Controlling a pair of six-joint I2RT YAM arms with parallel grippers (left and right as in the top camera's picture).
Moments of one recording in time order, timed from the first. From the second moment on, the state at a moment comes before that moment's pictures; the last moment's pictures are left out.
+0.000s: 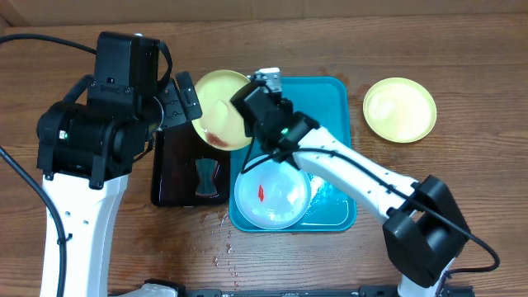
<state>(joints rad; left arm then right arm) -0.23 1.43 1.91 -1.41 -0.21 -0.47 0.78 1.91 1.51 -0.48 0.43 0.52</state>
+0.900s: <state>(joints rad) -0.21 1.42 1.92 -1.42 -0.27 -0.48 1.02 1.91 1.51 0.26 1.16 -0.44</state>
